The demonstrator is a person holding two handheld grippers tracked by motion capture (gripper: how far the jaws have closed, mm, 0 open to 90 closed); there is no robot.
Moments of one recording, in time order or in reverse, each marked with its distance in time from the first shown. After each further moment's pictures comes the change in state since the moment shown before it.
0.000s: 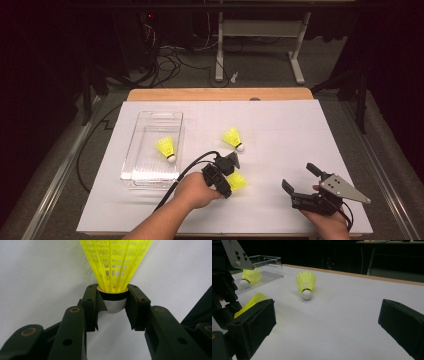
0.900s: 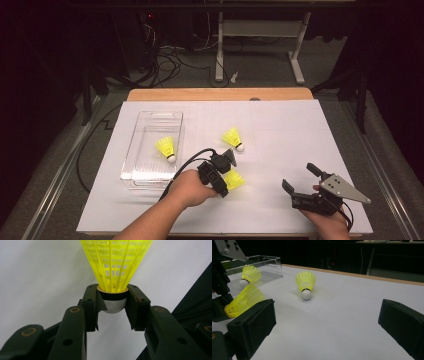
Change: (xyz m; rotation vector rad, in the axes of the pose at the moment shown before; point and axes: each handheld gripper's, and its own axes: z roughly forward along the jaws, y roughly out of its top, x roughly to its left) left arm 0.002 -0.008 -0.018 0.009 -0.018 0.016; right arm 0.000 0.000 0.000 0.000 -0.003 0.000
